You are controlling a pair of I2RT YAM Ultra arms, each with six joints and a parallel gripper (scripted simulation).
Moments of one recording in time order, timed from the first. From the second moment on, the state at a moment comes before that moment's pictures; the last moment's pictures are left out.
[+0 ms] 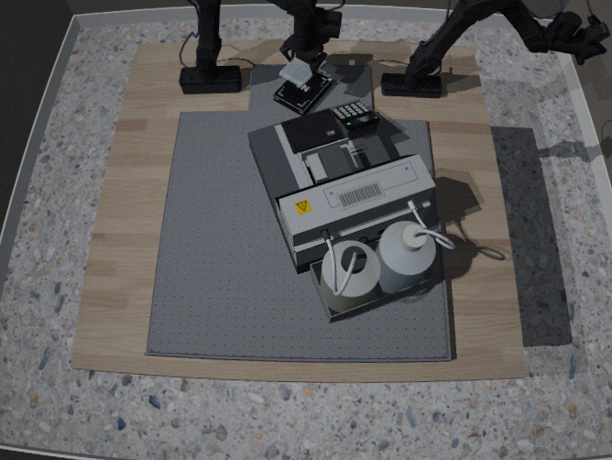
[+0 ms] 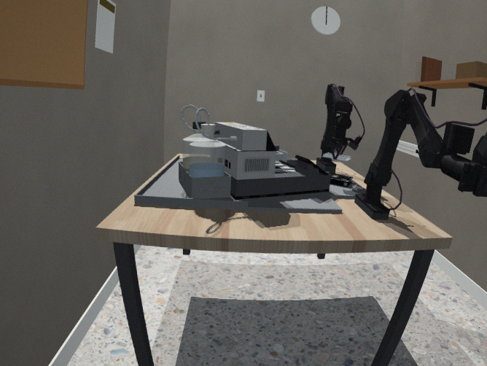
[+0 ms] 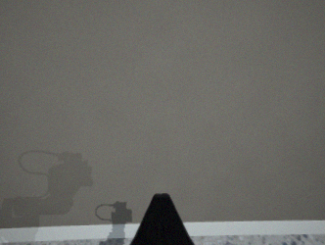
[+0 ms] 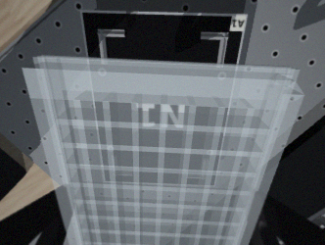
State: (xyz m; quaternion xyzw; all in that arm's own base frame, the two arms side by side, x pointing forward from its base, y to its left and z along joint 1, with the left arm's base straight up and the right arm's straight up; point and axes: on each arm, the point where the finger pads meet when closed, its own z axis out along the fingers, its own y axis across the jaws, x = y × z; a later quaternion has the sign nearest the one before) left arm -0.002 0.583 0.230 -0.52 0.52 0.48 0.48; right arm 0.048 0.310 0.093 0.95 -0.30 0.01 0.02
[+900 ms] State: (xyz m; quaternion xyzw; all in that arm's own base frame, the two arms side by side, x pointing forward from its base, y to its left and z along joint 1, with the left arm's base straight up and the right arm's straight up) left arm -0.002 0.583 0.230 -0.52 0.52 0.48 0.48; right arm 0.041 0.310 0.092 0.96 -0.28 0.00 0.02
